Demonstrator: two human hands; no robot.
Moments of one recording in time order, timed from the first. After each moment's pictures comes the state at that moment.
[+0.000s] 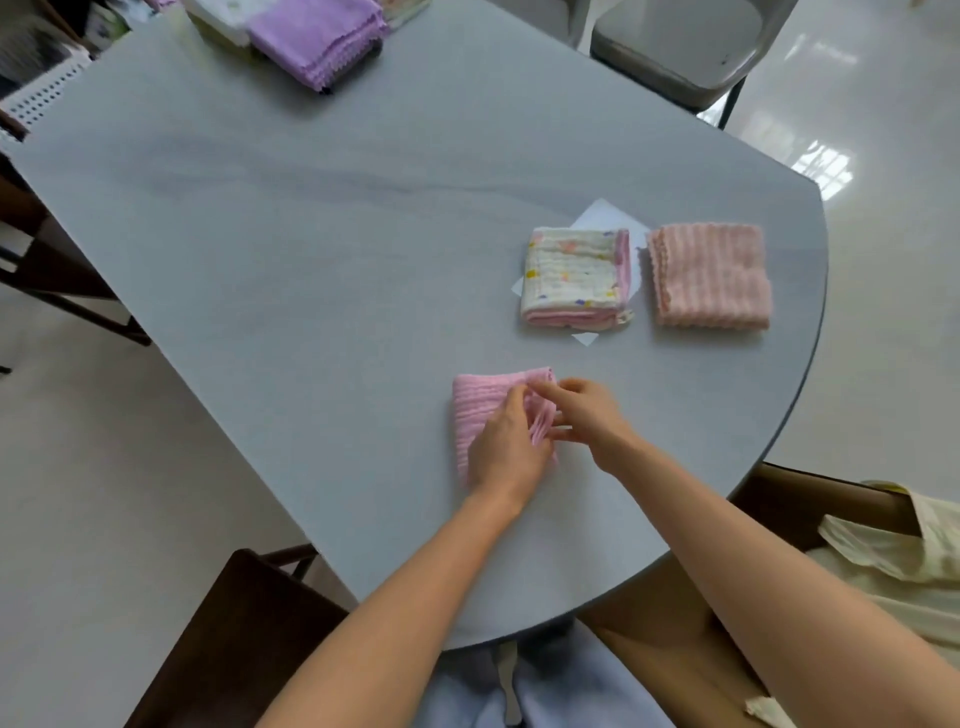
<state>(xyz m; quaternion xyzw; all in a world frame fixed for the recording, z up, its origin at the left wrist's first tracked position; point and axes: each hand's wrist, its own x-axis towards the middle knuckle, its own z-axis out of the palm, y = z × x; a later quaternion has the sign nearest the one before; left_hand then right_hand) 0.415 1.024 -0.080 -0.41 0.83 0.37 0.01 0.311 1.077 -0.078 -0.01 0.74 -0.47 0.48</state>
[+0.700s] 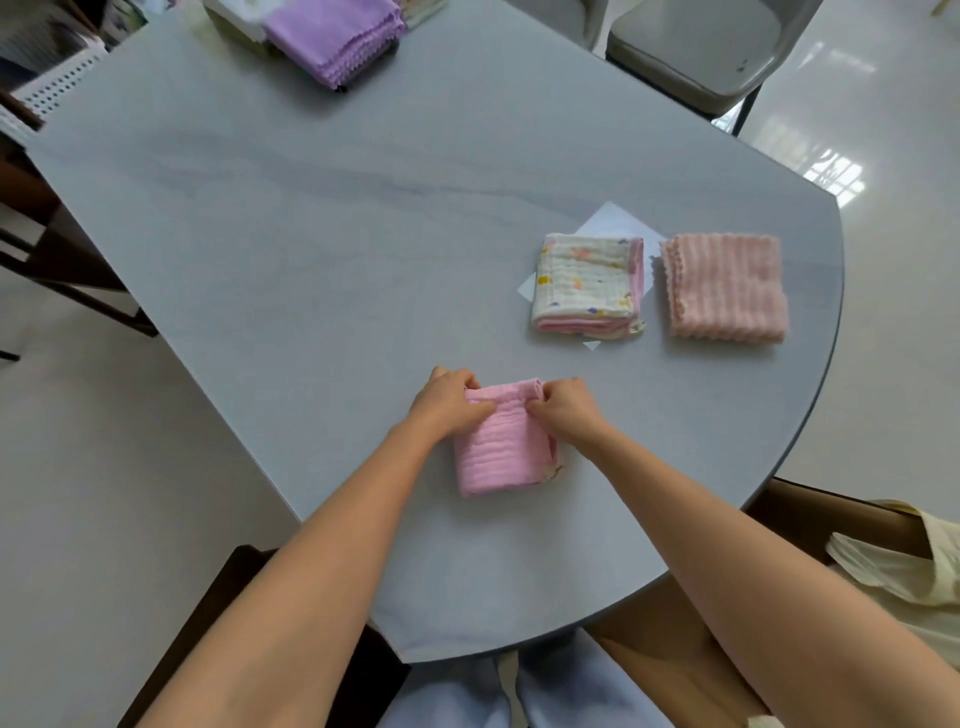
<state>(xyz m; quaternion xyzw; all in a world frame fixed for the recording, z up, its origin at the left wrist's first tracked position) 0.414 0.924 -0.097 -0.38 0.84 0.35 0.18 0.306 1.053 -0.104 -0.20 0.88 -0.19 0.39</state>
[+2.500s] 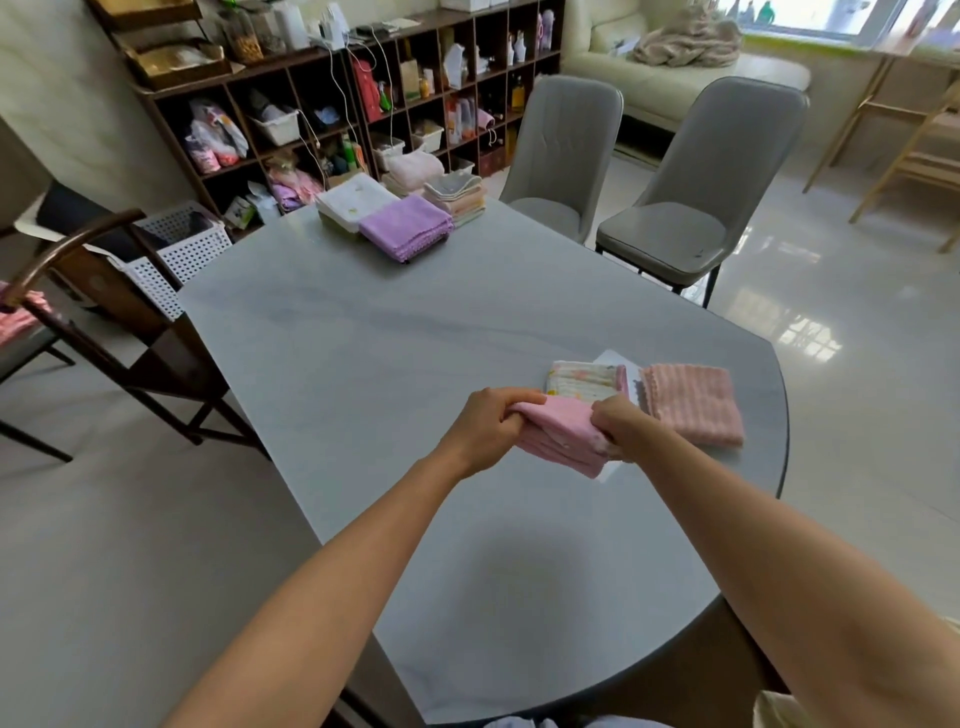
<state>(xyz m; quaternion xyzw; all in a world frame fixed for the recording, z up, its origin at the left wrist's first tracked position) 0.428 0.948 0.068 -0.21 0.86 0.45 -0.11 0.282 1.054 0.060 -0.09 0.86 -0.33 0.38</state>
